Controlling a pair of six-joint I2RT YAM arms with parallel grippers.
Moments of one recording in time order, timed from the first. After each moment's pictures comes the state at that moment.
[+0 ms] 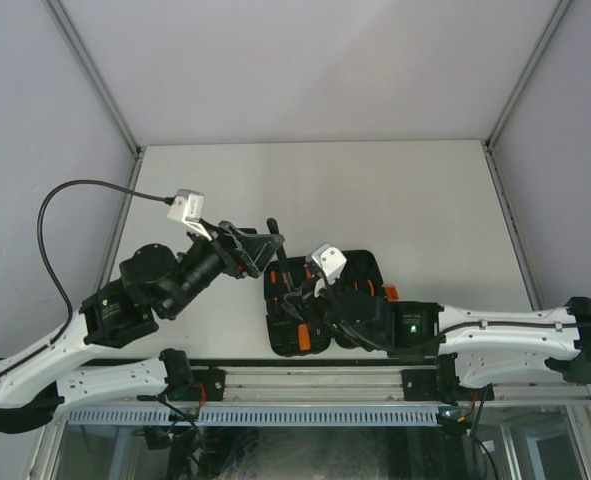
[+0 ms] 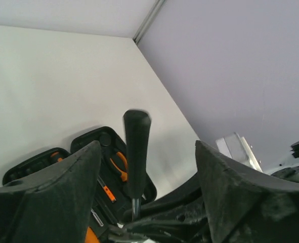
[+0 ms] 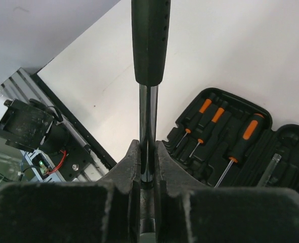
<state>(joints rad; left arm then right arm) -1.14 0.77 1.10 -0.37 -0.46 -0.61 1.45 1.11 0.91 -0.14 0.57 0.41</state>
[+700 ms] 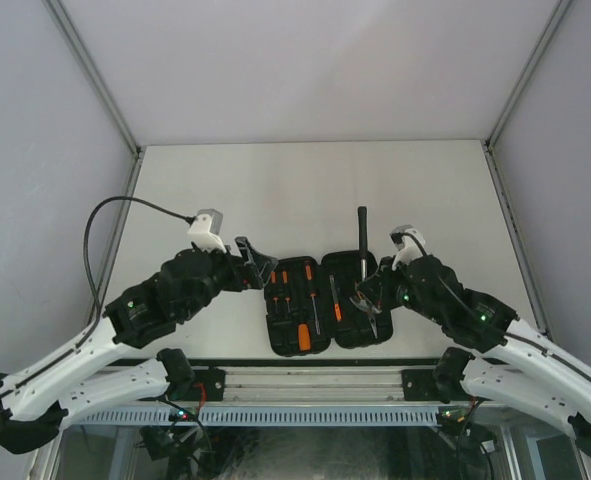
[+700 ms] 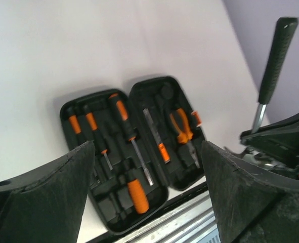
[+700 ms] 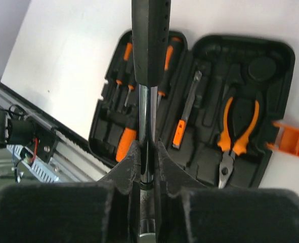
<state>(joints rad) -0.99 0.72 0.91 -0.52 -0.41 -0.72 0.95 0.68 0.74 -0.55 0.21 0.60</state>
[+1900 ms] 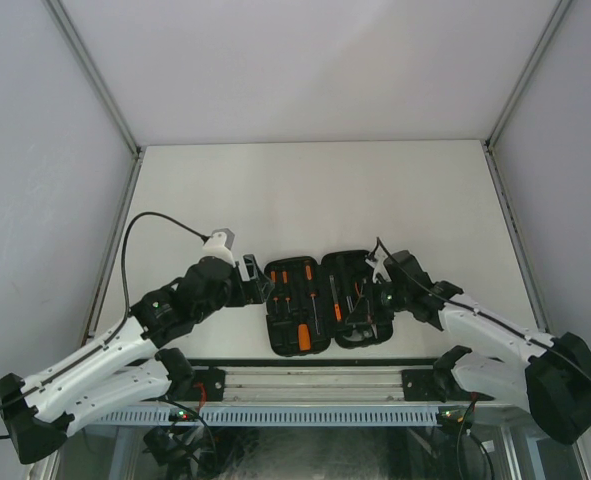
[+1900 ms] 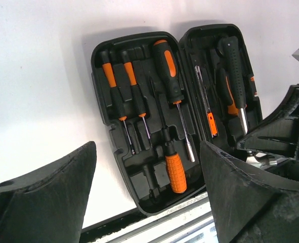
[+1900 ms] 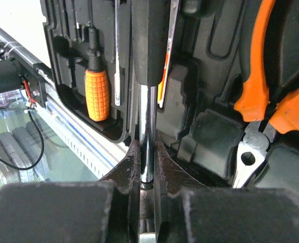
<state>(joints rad) -0.85 0.75 0.67 -0.54 -0.27 -0.78 0.59 1.03 0.45 -0.34 -0.48 0.64</state>
